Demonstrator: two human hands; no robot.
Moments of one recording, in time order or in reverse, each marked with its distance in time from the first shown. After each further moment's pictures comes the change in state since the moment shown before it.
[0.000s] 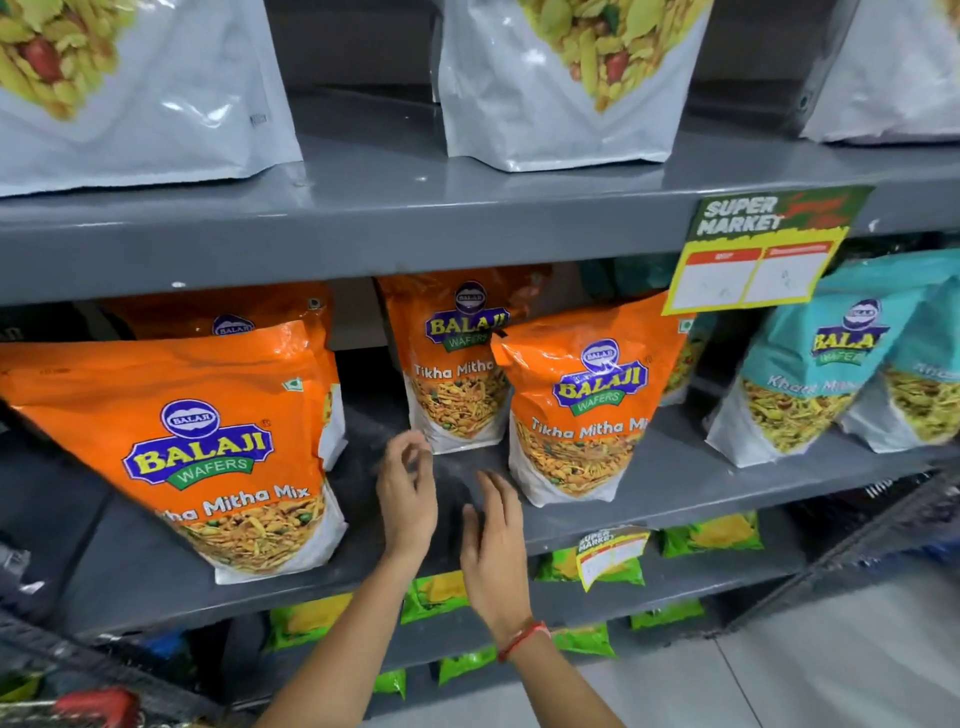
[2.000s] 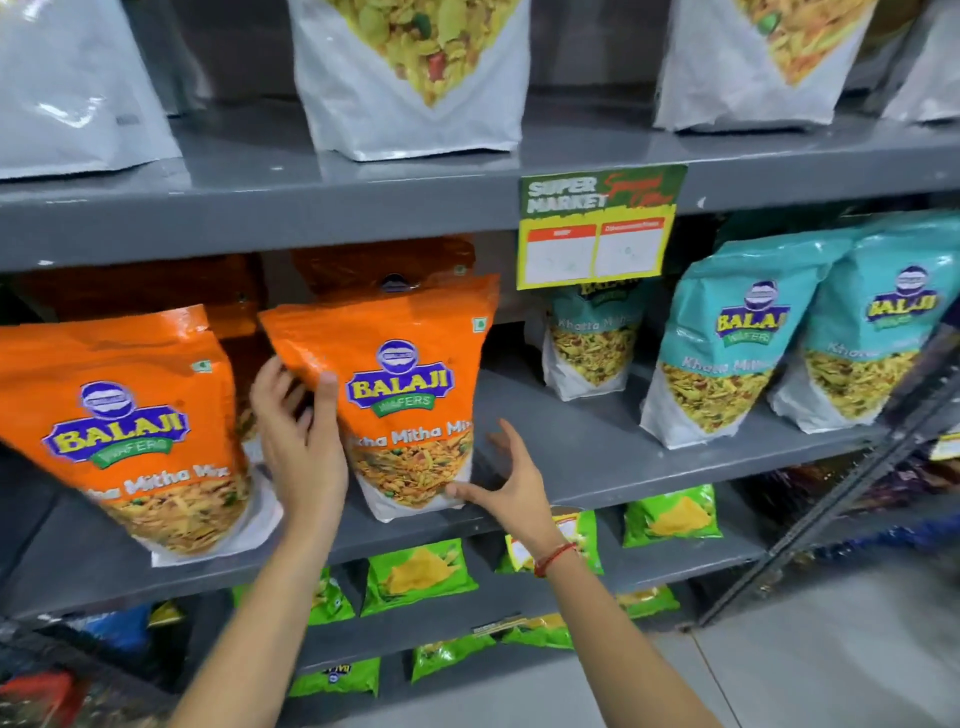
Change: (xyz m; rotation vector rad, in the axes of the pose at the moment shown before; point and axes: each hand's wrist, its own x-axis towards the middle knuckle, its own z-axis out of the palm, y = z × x) left_hand -0.024 0.111 -0.023 -0.216 0.225 0.072; right_hand 0.047 0.044 -0.106 0.288 -0.251 0.168
